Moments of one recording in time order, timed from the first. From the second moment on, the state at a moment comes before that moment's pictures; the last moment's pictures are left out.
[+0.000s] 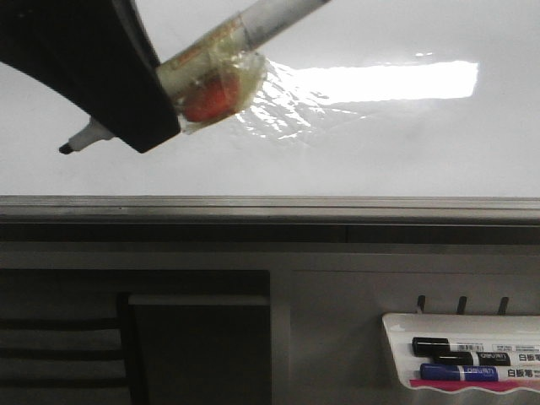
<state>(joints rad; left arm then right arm) -0.82 1.29 -1.11 -0.24 0.96 0.70 0.25 0.98 -1.00 0.59 1.08 -0.83</state>
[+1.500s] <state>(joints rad) -0.84 1.30 -1.11 -0.22 0.92 0.73 0.57 1.30 -1.13 0.64 0.95 -1.09</state>
